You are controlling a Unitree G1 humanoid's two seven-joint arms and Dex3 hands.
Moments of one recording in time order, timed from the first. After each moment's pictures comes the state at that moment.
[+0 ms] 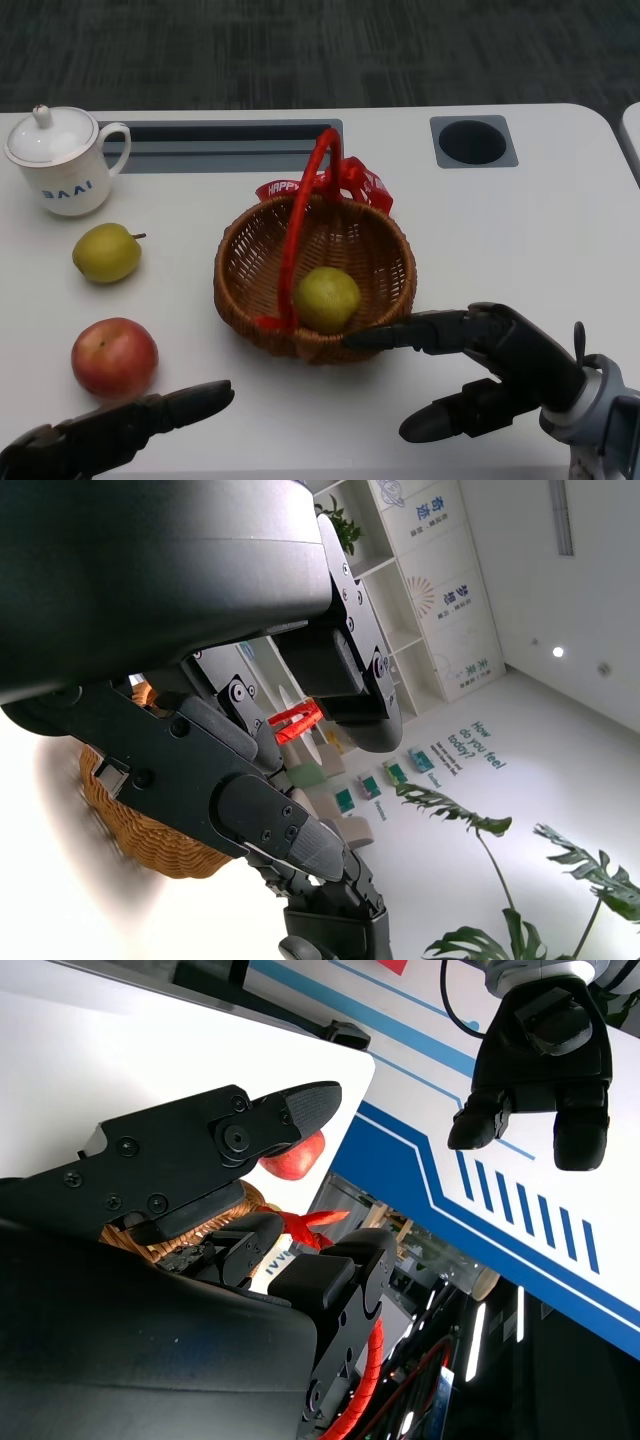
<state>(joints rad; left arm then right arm) 0.48 0.10 0.03 -0.22 -0.13 -0.89 -0.23 -0.37 -0.03 0.09 0.88 0.28 -1.18 0.94</state>
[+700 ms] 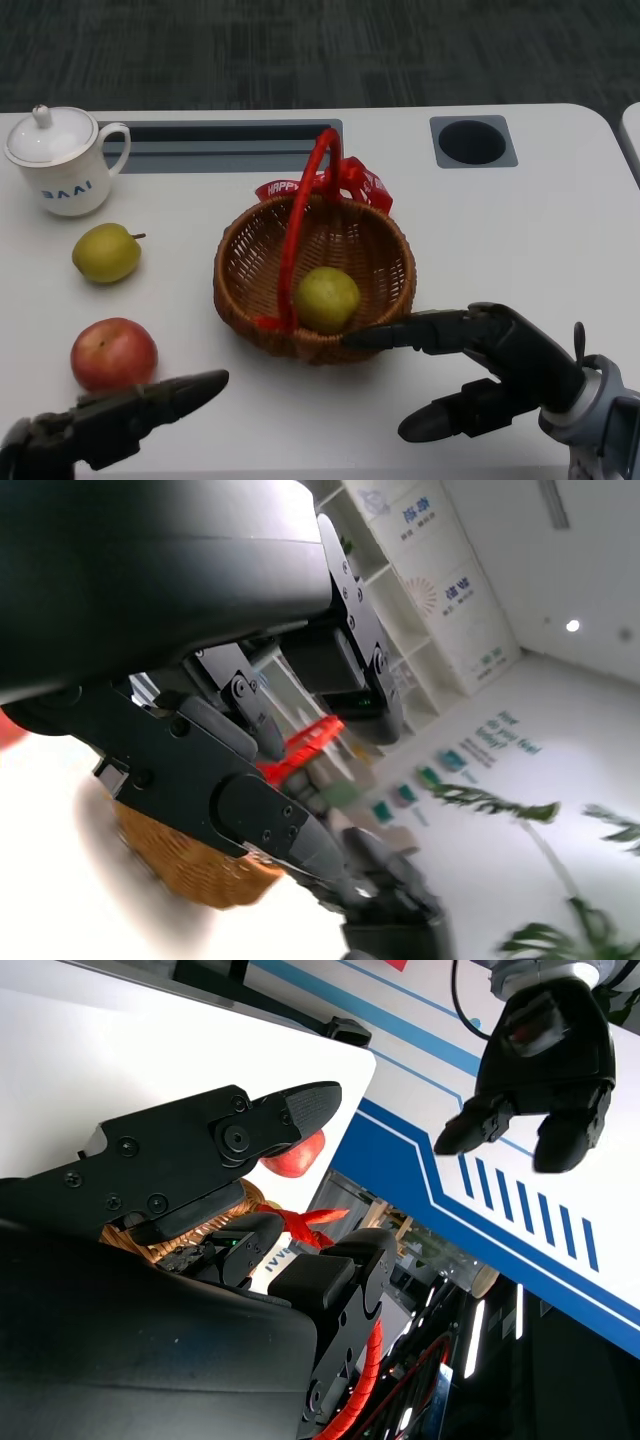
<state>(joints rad) 0.46 0.08 0.16 -0.23 0.12 -0.91 -0.17 -0.37 -0.02 0.09 0.89 0.28 -1.19 0.93</state>
